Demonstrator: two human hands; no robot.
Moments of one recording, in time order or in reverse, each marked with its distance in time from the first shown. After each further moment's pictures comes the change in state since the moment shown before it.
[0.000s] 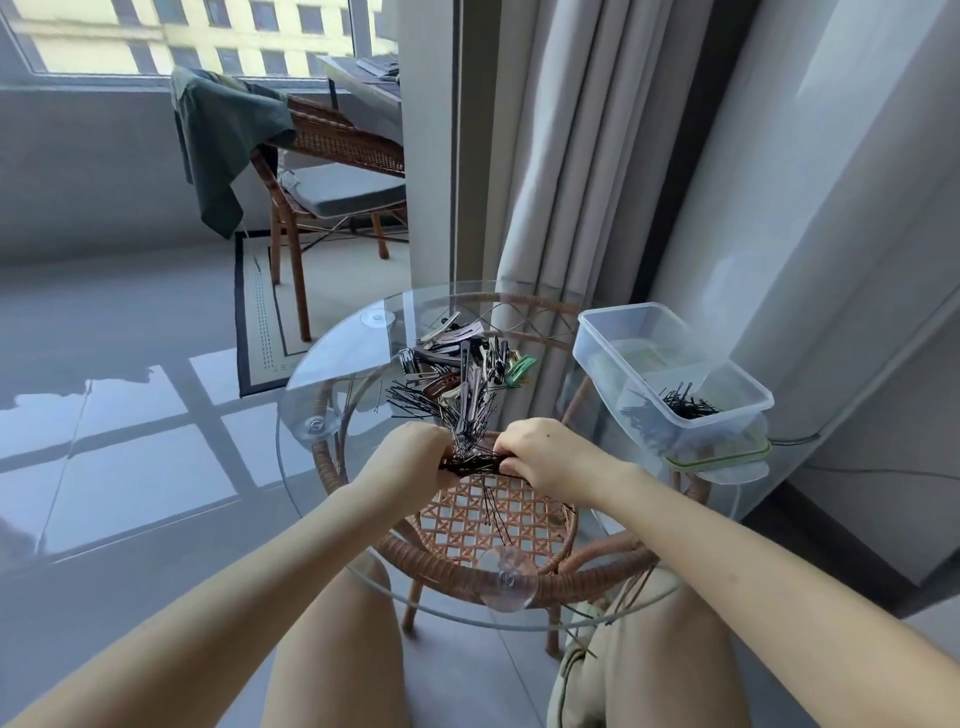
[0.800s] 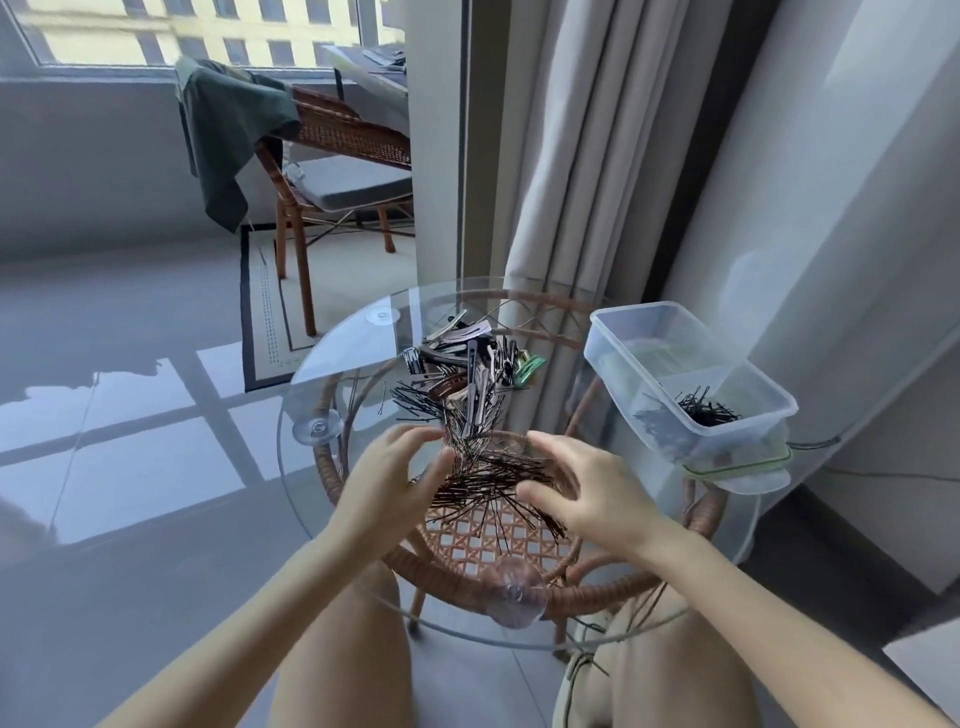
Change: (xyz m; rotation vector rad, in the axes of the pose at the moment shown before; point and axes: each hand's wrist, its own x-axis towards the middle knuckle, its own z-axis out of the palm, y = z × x) left_hand -0.028 -0.016 0.013 -0.414 0.299 -0.015; right_hand -0.048 -0.007 0.001 0.395 0.173 0.246
